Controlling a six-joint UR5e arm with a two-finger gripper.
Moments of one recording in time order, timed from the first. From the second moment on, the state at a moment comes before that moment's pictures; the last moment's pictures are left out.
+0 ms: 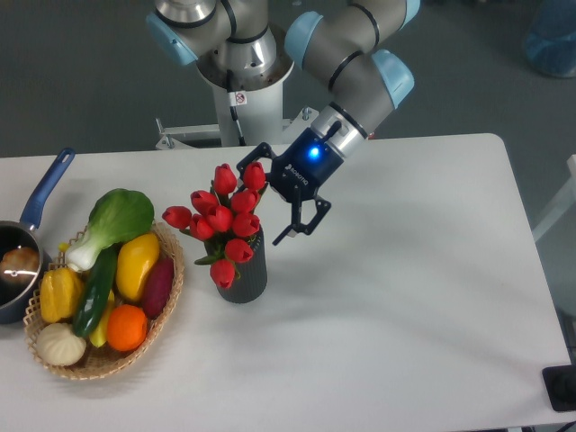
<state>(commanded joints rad) 2.82 -1.65 -2.07 -1.05 0.46 1.39</state>
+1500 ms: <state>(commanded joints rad) 2.96 -1.73 -1.81 -1.05 1.21 1.59</state>
